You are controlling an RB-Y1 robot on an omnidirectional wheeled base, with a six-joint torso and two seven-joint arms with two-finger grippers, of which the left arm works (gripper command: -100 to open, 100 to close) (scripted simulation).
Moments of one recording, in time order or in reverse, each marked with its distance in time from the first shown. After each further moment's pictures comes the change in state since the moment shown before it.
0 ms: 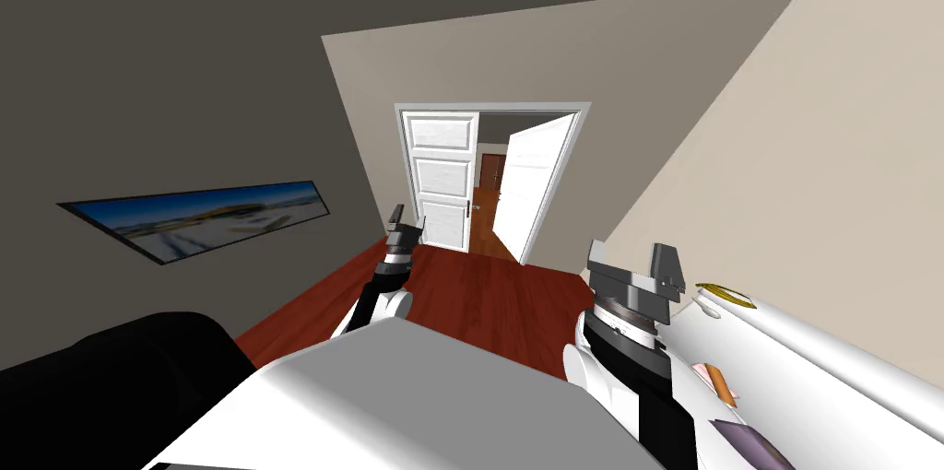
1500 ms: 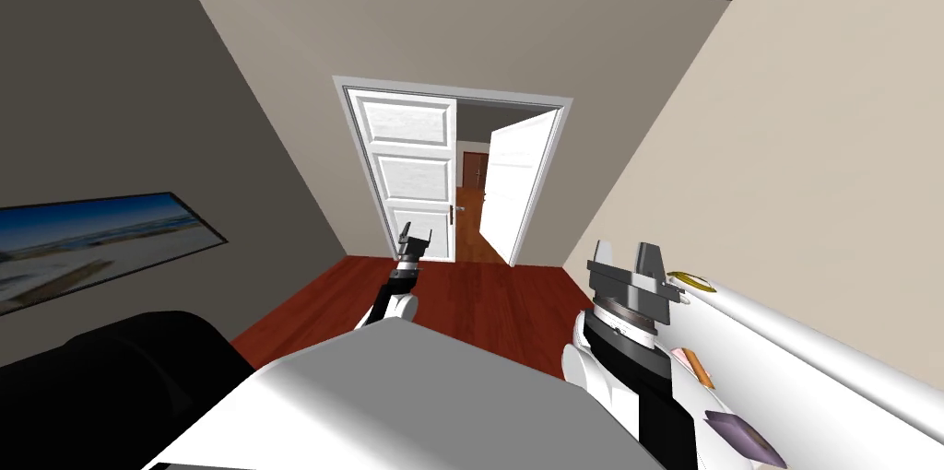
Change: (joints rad) arm -0.080 0.078 -0.017 0.332 0.231 -0.112 0.228
